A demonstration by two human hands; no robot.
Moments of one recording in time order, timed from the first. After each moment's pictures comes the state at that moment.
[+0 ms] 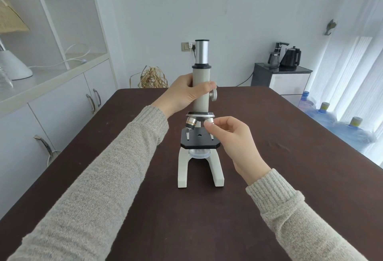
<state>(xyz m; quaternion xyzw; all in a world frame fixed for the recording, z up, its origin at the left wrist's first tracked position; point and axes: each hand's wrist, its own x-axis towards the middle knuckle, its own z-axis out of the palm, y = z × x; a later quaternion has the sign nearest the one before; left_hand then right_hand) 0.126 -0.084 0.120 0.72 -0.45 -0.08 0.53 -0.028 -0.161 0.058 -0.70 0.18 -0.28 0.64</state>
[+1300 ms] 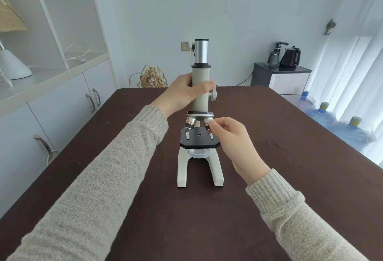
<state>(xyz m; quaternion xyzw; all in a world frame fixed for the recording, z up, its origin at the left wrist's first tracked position) 0.122 -0.084 0.122 0.71 -0.44 -0.09 0.54 -0.028 -0.158 0.061 -0.73 0.18 -0.26 0.61</state>
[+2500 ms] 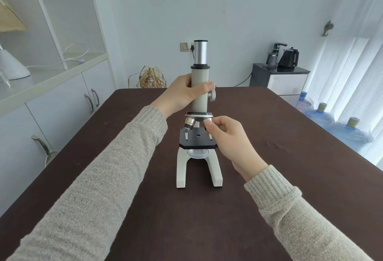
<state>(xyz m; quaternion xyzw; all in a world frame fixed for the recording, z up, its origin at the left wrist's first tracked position) 0.126 -0.085 0.119 0.71 -0.45 -0.09 0.53 -0.023 -0.162 0.061 -0.78 0.17 -0.24 0.56</state>
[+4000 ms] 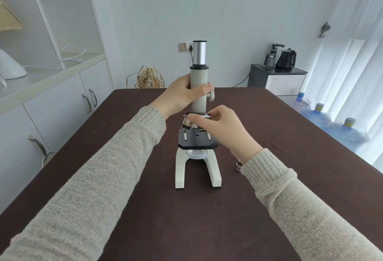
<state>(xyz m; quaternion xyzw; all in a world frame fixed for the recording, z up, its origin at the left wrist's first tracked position) 0.130 -0.085 0.117 0.72 -0.46 -0.07 0.51 -0.010 -0.163 0.085 -0.80 0.20 -0.20 0.52</state>
